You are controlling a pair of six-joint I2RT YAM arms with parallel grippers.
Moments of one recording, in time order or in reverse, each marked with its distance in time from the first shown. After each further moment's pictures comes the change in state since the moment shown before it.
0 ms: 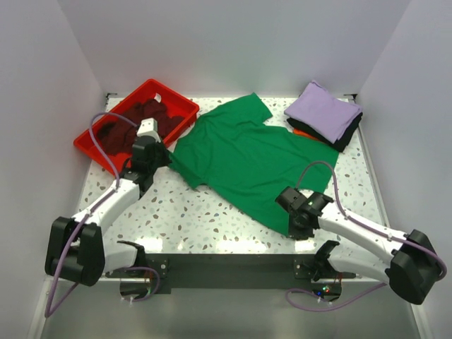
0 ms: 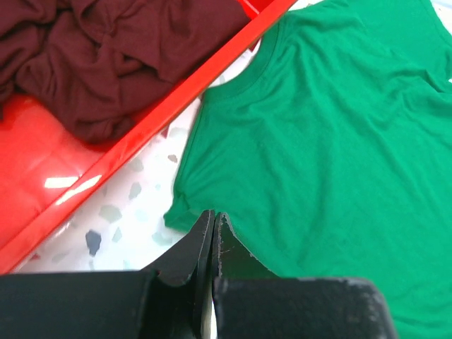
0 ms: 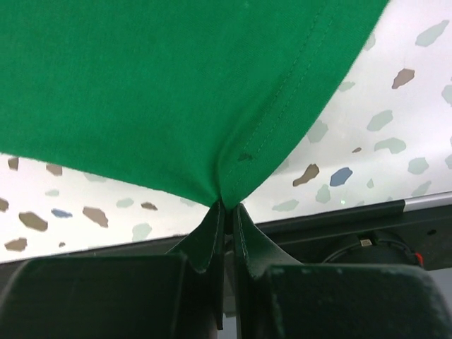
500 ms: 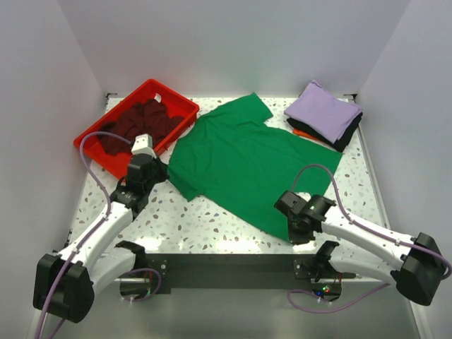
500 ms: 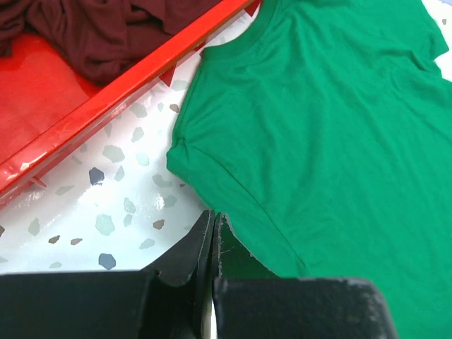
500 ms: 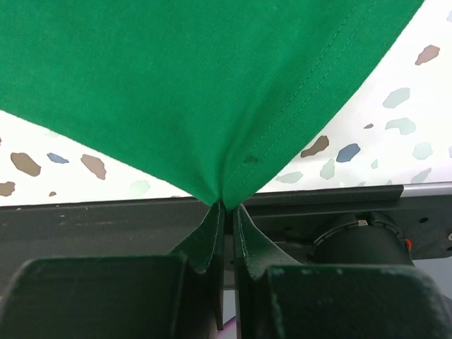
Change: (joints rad) left arm -0.054 -0.281 -0.159 -0.125 -0.044 -0.082; right arm 0.087 -0.056 0.027 -0.079 -0.048 -0.035
